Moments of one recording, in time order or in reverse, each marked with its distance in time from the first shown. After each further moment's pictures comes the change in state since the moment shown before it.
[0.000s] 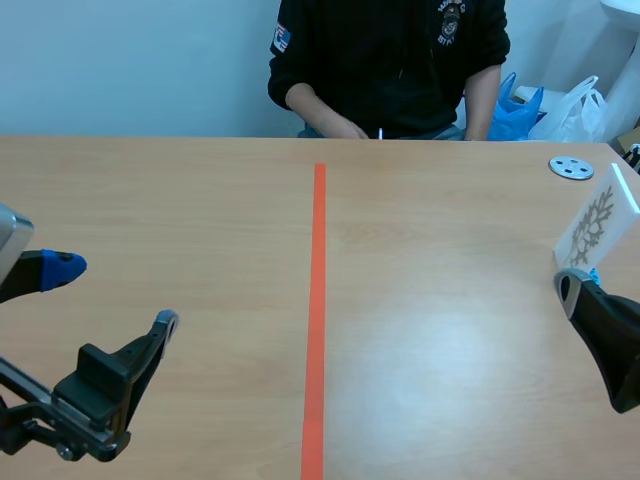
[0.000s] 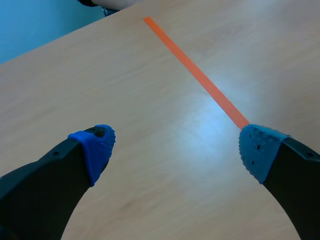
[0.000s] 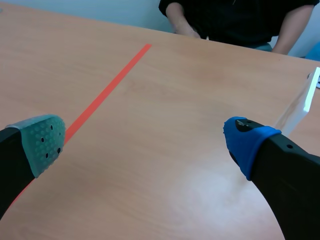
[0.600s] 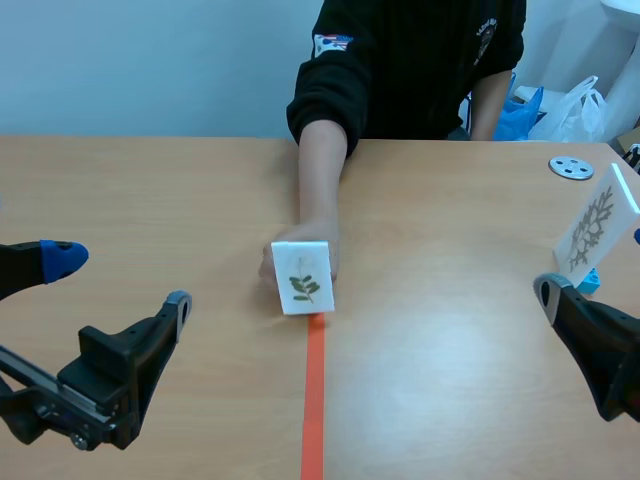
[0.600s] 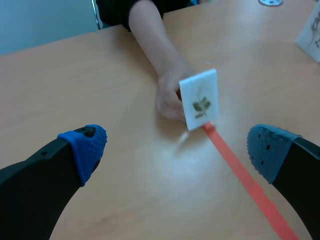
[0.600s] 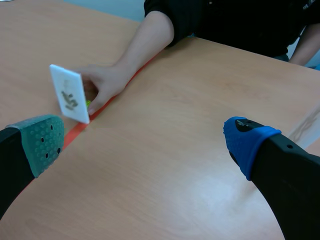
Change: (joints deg) left arm 0.0 1.0 0.0 0.0 -6.6 -1.5 -3.9; right arm 0.2 0.0 -1.3 2.1 -3.6 1.2 -0.2
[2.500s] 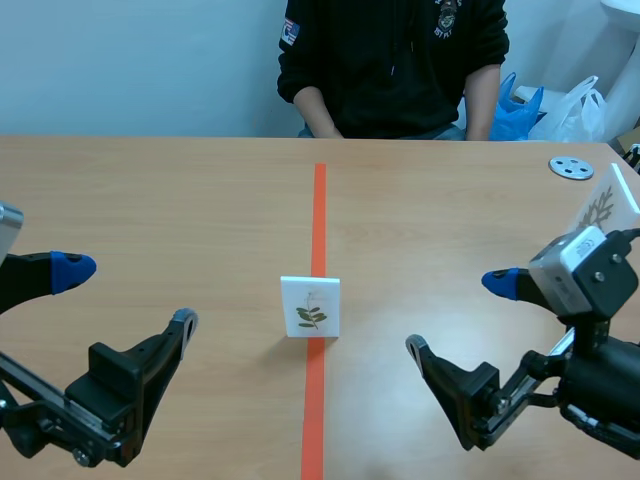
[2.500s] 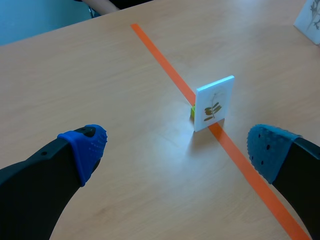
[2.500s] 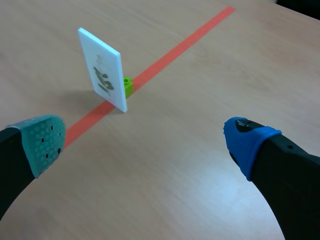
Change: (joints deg) left arm 0.0 0.1 0.0 0.0 2.2 -1.5 3.0; right arm 16.6 2.2 -23.3 -16.1 -13.2 -5.6 1.6
